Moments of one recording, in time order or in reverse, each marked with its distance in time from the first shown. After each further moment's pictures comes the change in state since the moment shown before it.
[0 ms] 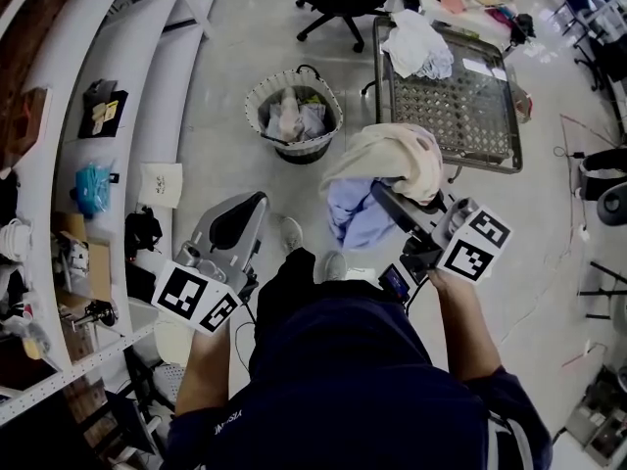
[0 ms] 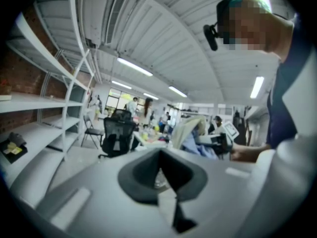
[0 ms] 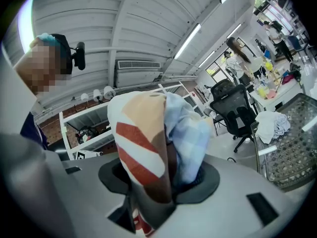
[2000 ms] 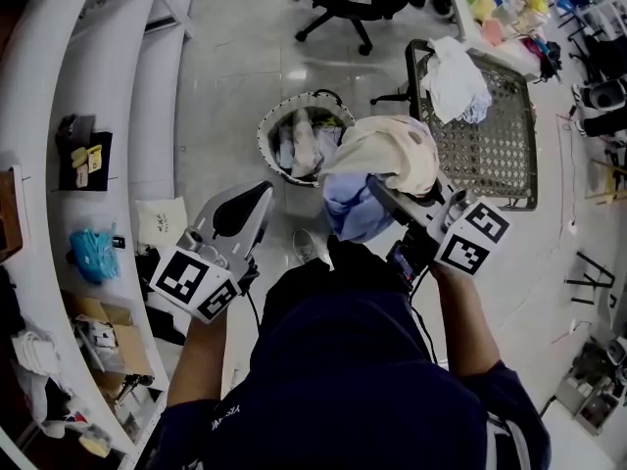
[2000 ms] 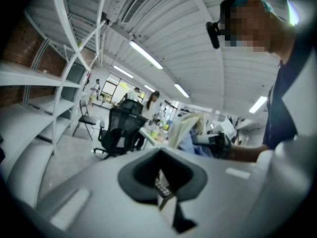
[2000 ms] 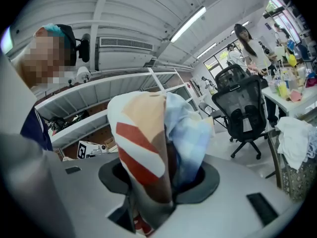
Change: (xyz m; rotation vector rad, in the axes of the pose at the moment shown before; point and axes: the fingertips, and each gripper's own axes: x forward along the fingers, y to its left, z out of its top) left arm 0.113 0.300 0.025 -0.144 0.070 -0.137; right arm 0.289 -0.111 0.053 -0.037 0.117 -0.114
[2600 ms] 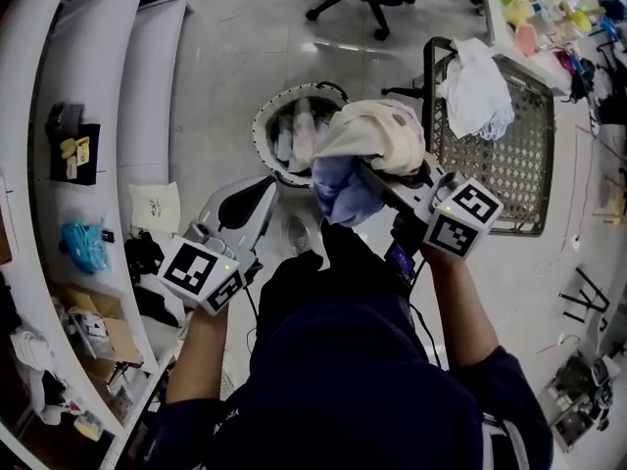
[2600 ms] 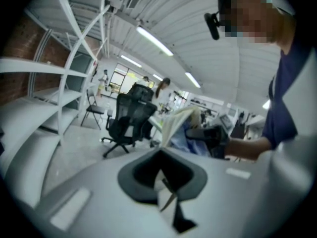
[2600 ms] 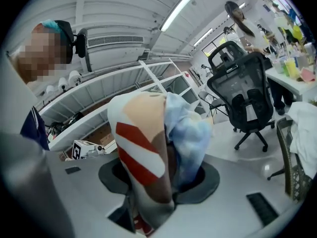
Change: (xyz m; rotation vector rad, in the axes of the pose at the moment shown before) left arm 0.096 0.049 -0.041 -0.044 0.125 0.103; right arm 0.060 -0.117 -0.008 0.083 0.091 0.068
